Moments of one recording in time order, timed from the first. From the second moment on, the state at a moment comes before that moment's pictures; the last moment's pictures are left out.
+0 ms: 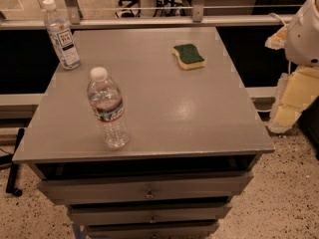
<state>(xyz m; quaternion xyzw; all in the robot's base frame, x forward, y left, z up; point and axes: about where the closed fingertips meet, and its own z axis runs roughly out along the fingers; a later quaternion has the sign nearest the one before) 0.438 -0.216 0.978 -0.60 0.78 -0.04 0.16</state>
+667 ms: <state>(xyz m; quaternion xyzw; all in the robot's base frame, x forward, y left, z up) 0.456 -0.208 0.972 -0.61 0.77 -0.02 0.19</state>
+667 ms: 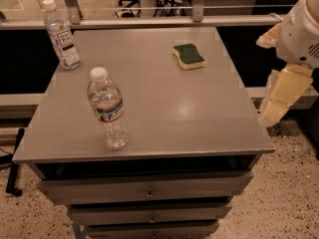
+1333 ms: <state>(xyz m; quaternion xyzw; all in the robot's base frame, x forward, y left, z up) 0.612 -0.046 0.949 -0.67 0.66 0.08 0.32</state>
